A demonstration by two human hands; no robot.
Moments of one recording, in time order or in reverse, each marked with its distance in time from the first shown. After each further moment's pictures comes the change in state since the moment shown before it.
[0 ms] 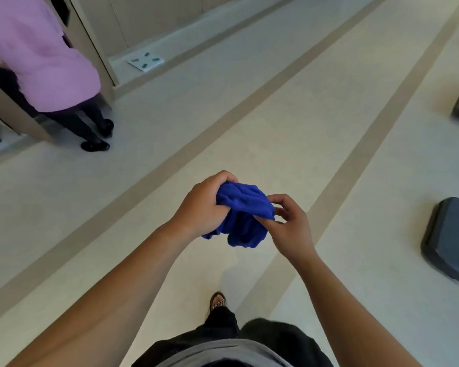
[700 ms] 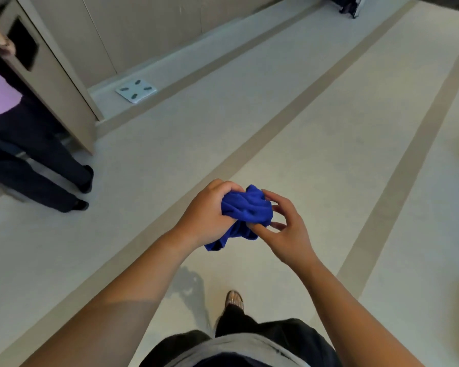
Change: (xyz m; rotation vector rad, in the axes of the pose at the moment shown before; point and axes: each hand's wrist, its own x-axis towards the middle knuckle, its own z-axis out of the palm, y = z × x) left_hand 0.480 0.004 -0.133 0.061 0.015 0.166; right_hand 0.492 -0.045 0.041 -0.113 -0.074 -0.070
